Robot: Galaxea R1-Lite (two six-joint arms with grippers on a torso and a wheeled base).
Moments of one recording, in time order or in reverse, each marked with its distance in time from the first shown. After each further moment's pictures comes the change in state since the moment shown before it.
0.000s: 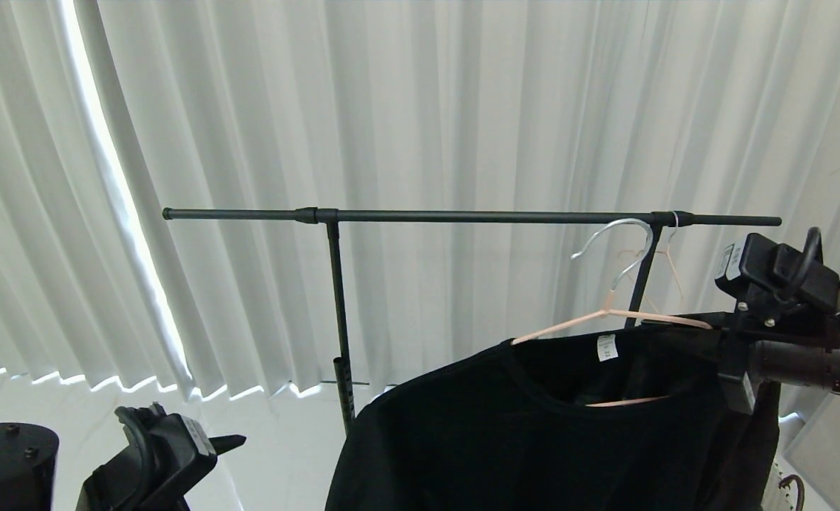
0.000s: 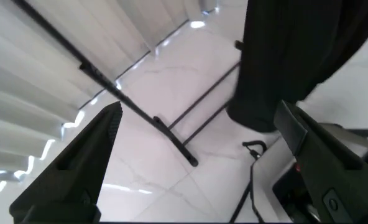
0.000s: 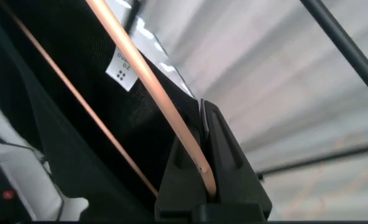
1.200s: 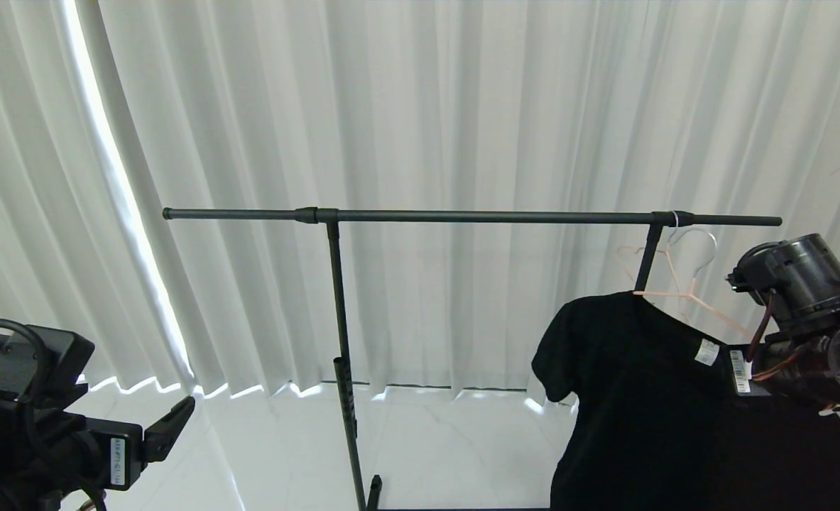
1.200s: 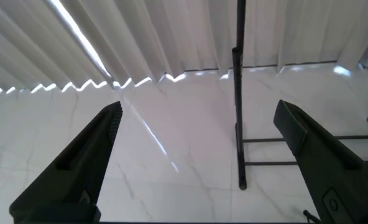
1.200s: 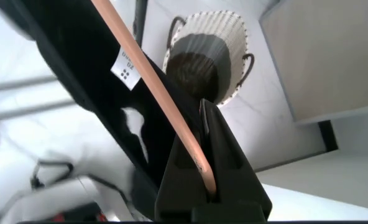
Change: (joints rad) left arm 0.269 -0.054 -0.091 0.000 0.415 -0.188; right arm -0.026 0.198 -0.174 0.489 -0.907 0.880
